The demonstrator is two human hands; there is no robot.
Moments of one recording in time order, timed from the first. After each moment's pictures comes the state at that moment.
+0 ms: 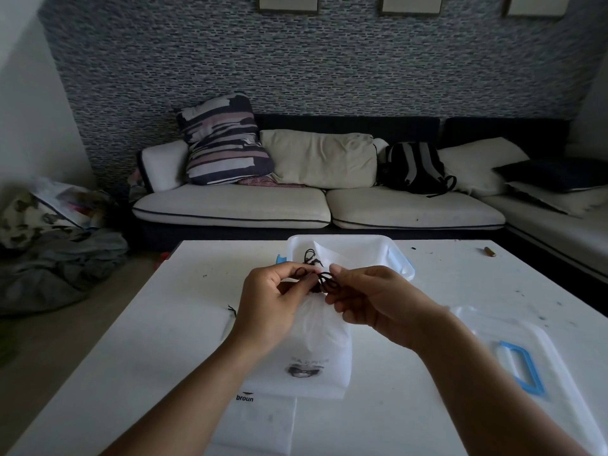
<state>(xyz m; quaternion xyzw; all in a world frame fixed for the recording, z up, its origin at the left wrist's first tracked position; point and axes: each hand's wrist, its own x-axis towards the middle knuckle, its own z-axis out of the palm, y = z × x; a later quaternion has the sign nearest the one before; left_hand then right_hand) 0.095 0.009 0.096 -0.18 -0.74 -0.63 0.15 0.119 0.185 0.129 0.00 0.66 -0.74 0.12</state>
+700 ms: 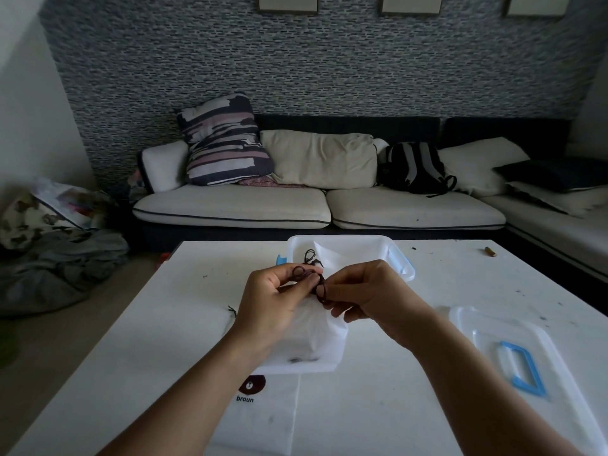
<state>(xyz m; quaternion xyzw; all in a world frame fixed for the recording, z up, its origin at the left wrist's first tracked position) 0.096 0.010 0.097 -0.13 -0.70 -0.70 0.07 0.118 0.182 0.127 -0.05 0.77 -0.63 0.04</state>
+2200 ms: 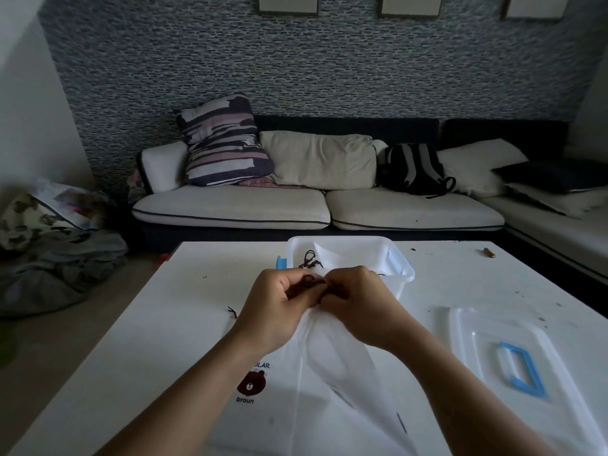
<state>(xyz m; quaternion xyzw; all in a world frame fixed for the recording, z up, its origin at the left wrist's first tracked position) 0.095 0.005 0.100 -0.25 -0.74 -0.62 0.06 0.114 0.166 0.115 -0.14 0.90 -0.39 -0.12</state>
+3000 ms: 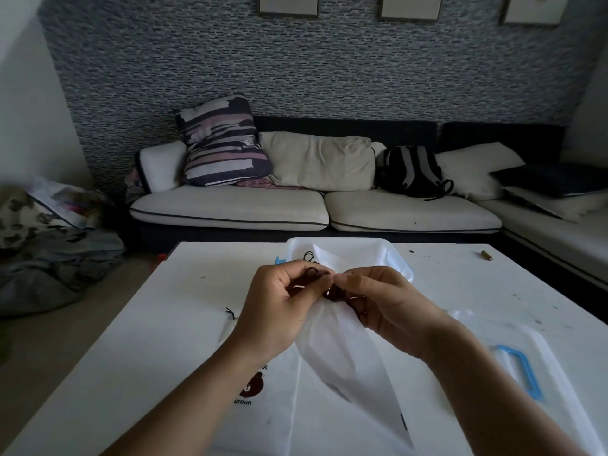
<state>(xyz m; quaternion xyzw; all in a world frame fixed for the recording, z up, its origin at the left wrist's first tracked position) 0.104 0.014 0.108 -0.26 -0.70 -0.65 0.12 0.132 0.188 0.131 -0.12 0.64 -0.75 0.11</state>
